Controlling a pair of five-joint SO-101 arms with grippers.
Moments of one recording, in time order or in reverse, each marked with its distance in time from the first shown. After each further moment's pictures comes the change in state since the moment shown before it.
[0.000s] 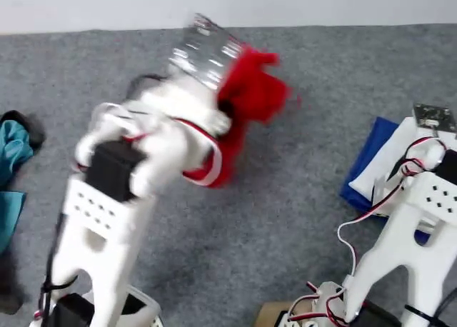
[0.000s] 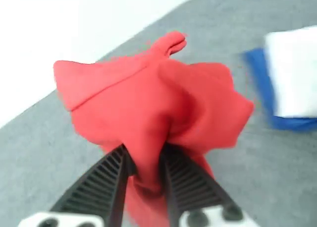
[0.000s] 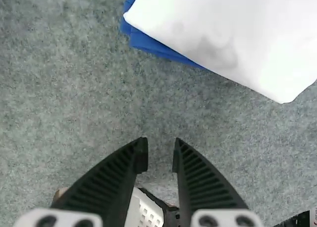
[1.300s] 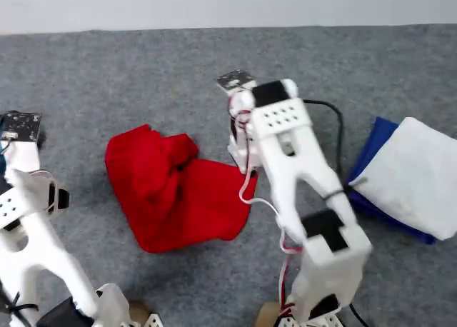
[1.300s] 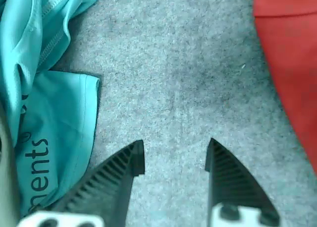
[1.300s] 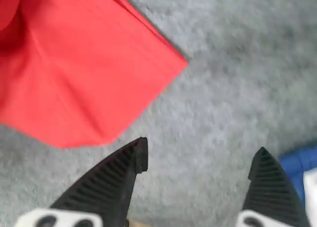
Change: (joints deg) left arm -69.0 -0.5 44.8 -10.8 -22.9; right arm -51.1 44.5 -33.8 -1.7 -10.5
